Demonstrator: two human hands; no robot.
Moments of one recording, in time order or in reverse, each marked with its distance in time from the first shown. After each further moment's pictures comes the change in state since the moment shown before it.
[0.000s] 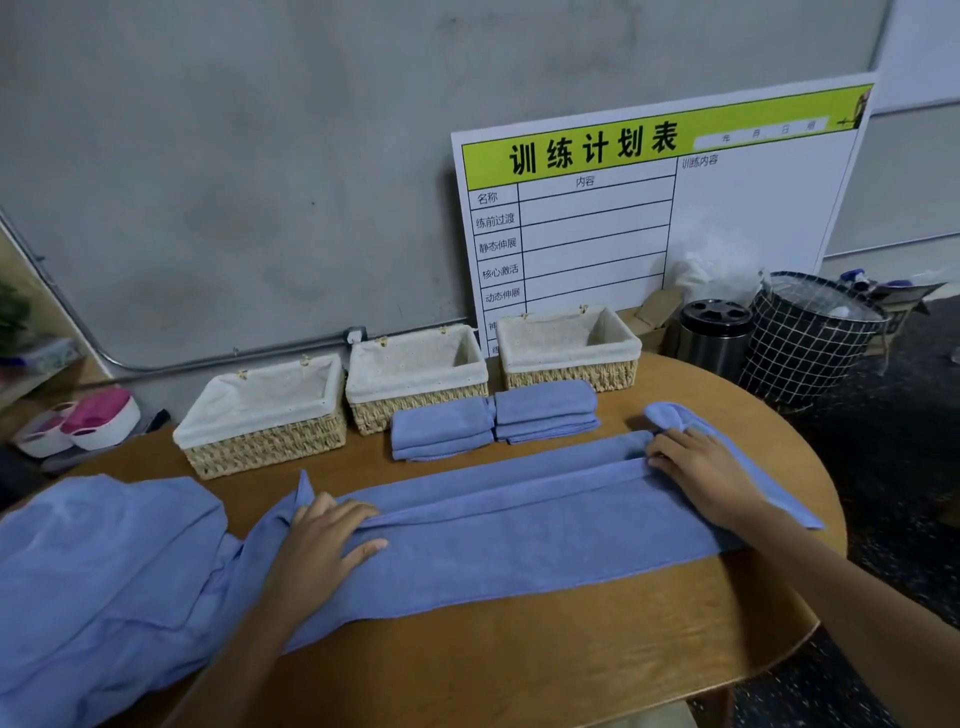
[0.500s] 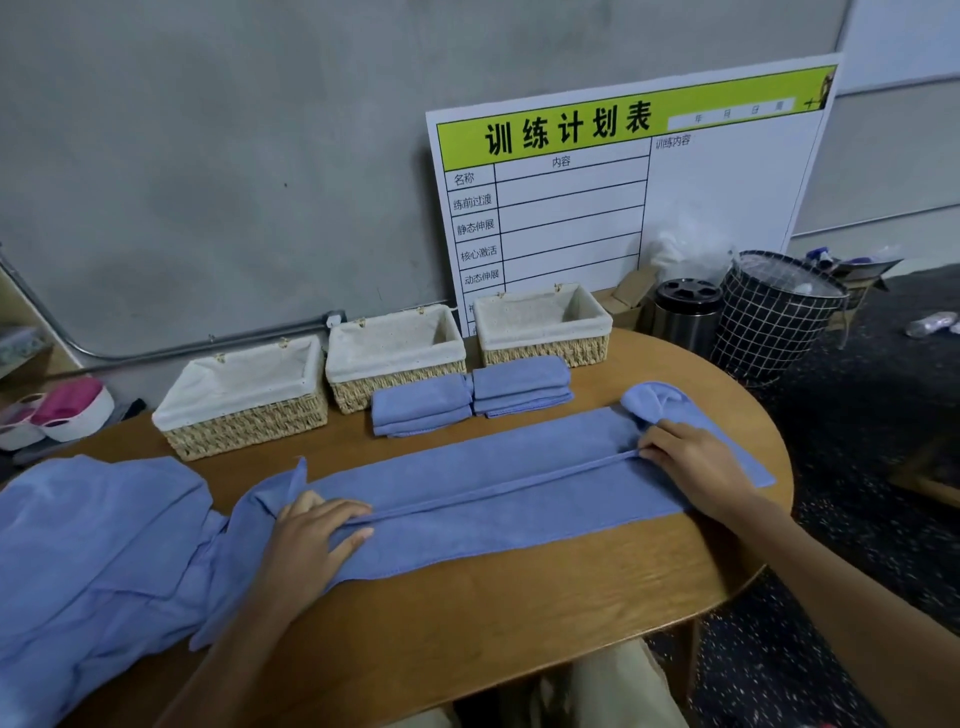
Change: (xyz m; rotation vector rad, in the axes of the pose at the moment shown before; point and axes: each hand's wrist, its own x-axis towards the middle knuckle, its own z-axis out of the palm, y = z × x) left_hand -0.022 0.028 -0.006 -0.164 0.062 -0.073; right_hand -0.043 -0.021 -0.029 0.146 0.049 0.067
